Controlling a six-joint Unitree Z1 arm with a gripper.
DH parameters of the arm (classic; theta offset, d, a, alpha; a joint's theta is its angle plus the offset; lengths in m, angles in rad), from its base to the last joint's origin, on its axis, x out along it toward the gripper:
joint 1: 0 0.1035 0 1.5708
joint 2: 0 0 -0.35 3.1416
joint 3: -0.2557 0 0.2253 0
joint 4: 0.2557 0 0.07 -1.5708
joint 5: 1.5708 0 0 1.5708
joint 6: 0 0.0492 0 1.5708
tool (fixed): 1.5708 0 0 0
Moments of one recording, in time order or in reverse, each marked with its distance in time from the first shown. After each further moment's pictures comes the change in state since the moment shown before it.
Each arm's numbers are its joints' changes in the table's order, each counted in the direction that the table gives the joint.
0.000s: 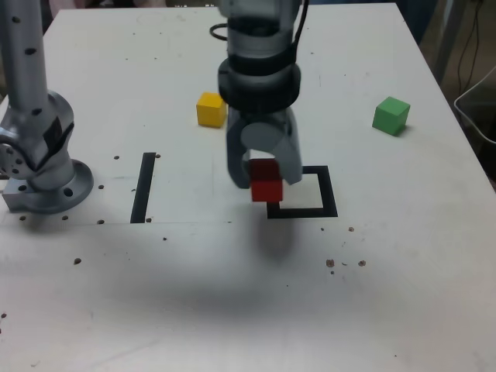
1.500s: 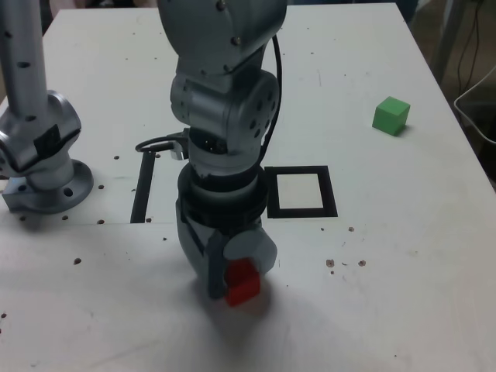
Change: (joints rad) arm -0.380 -0.069 0.135 -0.172 0.090 -0.885
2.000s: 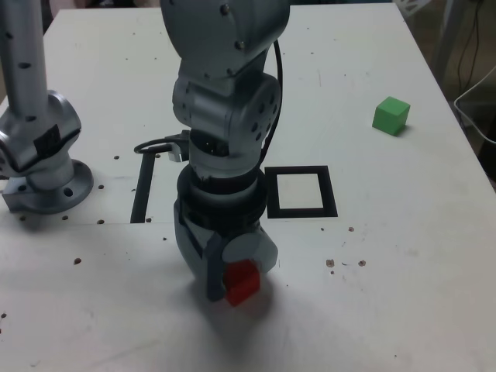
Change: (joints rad) arm 0.000 -0.013 -0.009 0.009 0.029 -0.009
